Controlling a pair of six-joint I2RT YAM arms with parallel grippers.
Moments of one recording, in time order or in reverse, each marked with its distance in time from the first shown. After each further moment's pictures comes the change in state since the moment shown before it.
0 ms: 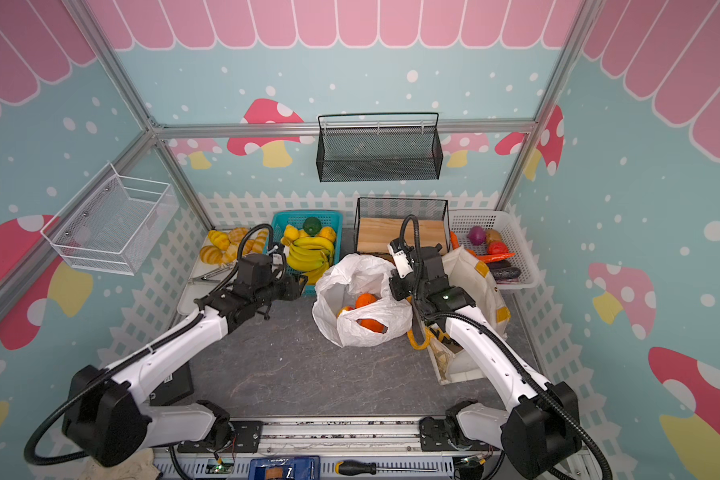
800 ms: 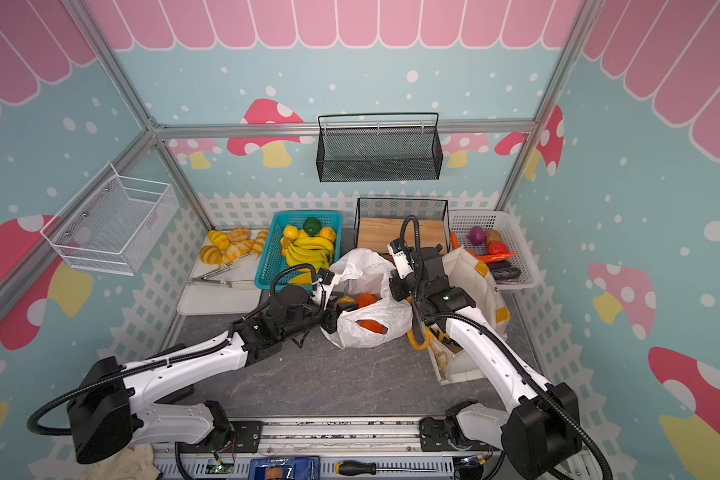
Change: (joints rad) left arm -0.351 0.139 -0.035 0.339 0.026 0.047; right arm 0.000 -0.004 -0.008 0.003 -0.006 0.000
